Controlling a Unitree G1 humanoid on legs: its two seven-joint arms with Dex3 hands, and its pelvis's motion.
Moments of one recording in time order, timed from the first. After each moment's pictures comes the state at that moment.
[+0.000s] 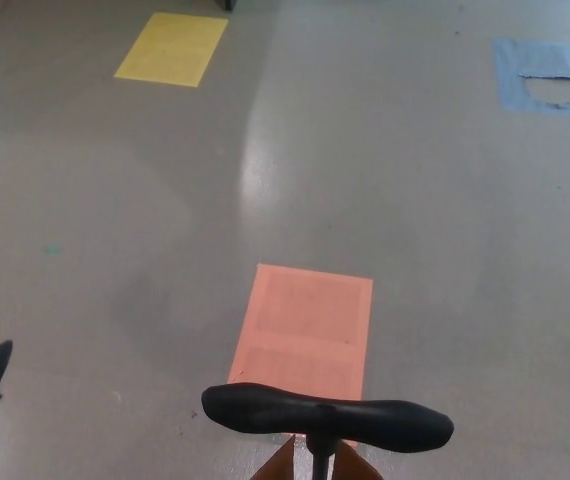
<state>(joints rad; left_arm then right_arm) -0.45 0.57 -0.01 1.09 0.23 -0.12 -0.01 -0.65 -0.63 -0.29 0.22 -0.01 -0.02 0.11</state>
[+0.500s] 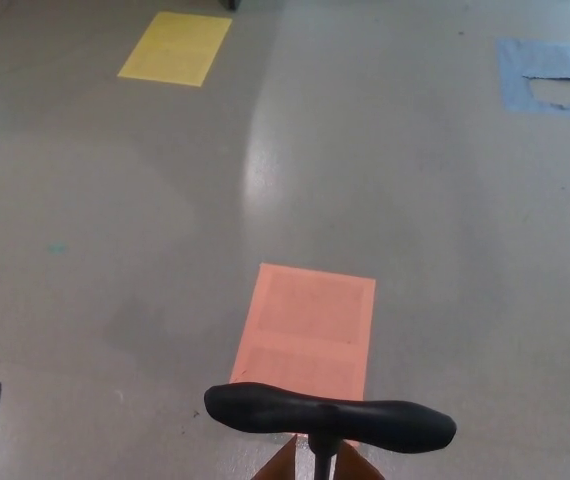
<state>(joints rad) -0.42 0.57 -0.03 1.15 0.23 -0.12 -0.01 -0.86 -0.69 -0.15 -0.12 0.03 0.14 0.22</state>
